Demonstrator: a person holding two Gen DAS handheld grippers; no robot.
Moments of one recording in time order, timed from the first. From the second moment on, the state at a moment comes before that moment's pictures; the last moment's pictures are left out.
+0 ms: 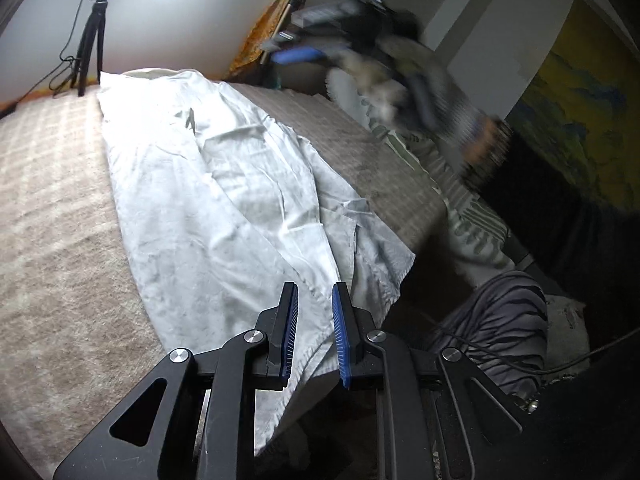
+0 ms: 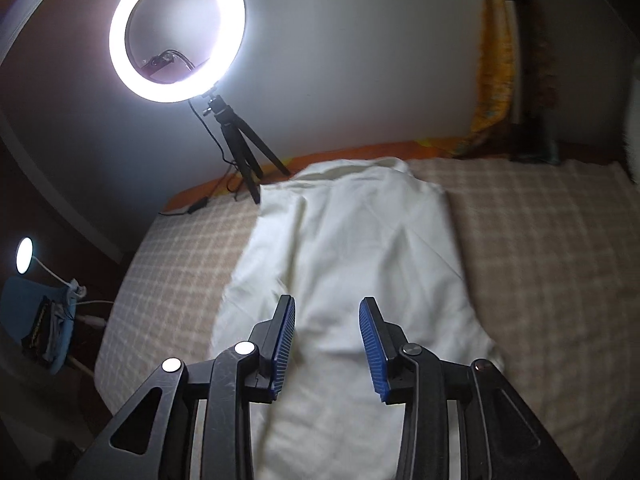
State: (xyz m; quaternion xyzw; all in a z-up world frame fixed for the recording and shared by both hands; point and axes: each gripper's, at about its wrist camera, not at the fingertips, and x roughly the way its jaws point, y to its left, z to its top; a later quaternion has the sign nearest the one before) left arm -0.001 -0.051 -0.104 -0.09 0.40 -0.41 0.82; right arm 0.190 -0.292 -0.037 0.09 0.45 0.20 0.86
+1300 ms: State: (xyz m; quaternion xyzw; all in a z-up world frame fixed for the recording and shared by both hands) left arm -0.021 -0.319 -0.139 0.18 0.39 -0.45 0.78; right arm 0.117 -0.520 -0.082 0.27 0.45 0.15 0.84
